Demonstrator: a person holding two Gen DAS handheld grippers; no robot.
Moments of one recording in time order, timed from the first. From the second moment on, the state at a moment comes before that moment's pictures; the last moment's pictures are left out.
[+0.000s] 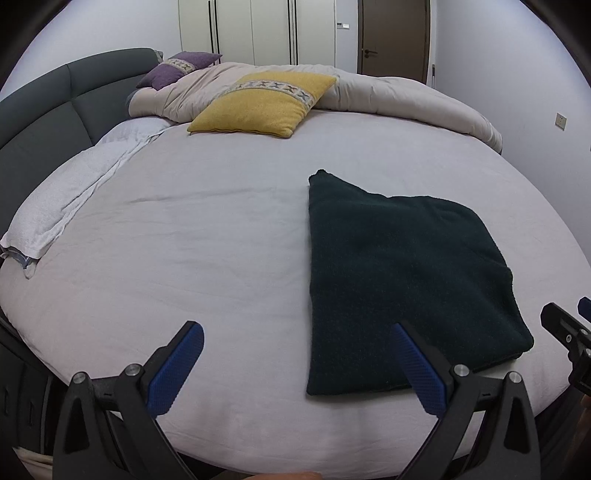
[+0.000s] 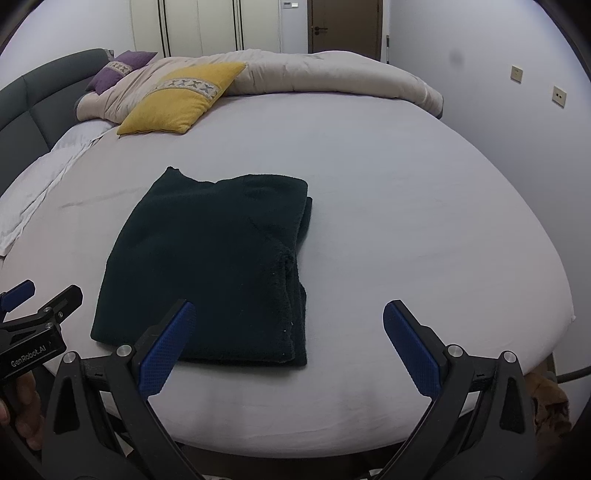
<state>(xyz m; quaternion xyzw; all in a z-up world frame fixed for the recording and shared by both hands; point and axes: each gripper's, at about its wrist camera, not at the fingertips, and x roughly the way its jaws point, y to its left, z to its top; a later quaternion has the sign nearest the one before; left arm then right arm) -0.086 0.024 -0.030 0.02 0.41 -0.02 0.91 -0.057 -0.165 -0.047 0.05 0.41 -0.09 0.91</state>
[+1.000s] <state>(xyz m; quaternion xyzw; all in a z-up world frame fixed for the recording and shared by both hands) -0.085 0.026 -0.033 0.01 0.41 -0.02 0.91 -0.054 -0.158 -0.048 0.05 0.41 -0.09 0.90</state>
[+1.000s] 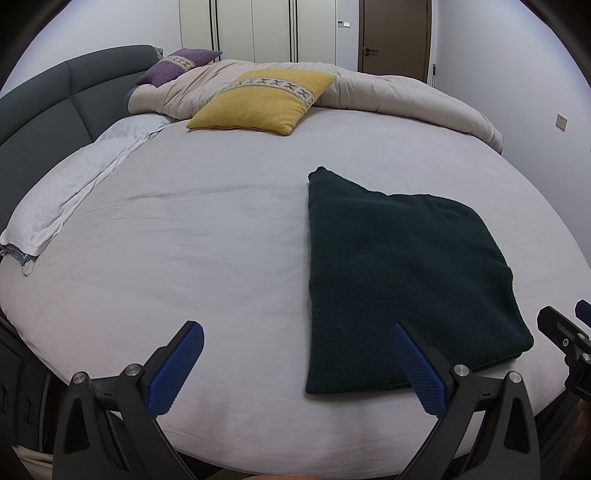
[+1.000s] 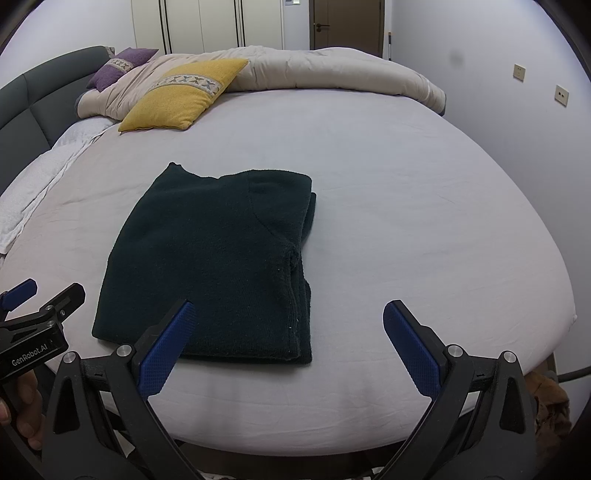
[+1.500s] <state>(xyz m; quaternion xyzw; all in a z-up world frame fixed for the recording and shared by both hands) -0.086 0.026 -0.034 0.01 0.42 -0.02 0.91 -0.054 -0.157 -0.049 0.05 0.42 -0.09 0.90</state>
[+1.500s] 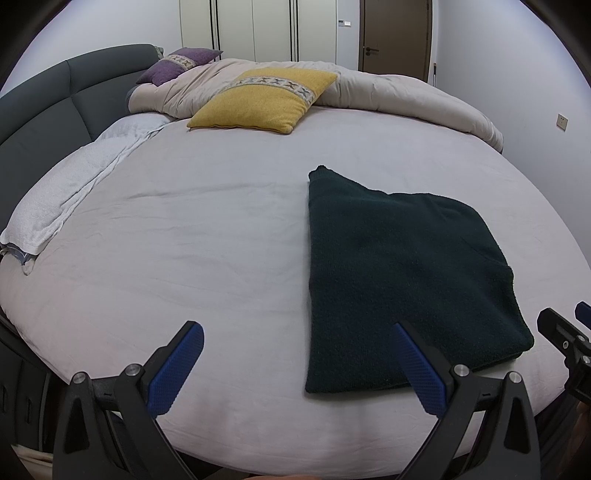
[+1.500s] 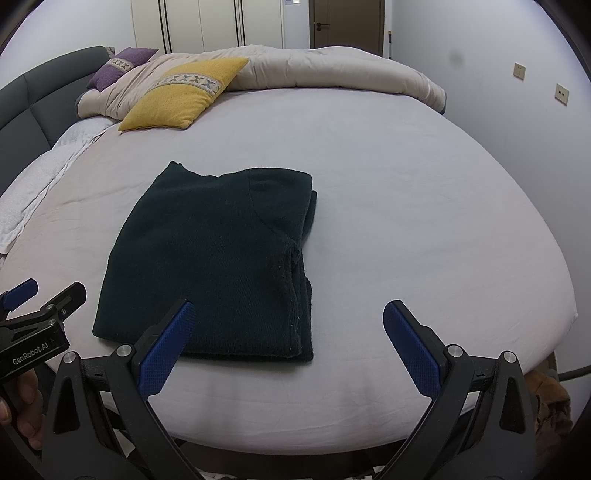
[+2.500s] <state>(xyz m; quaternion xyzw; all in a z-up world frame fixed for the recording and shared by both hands) -0.088 0.025 -0.036 0.01 0.42 -0.02 0.91 -0.053 -0.157 -0.050 0.05 0.42 -0.09 0.90</state>
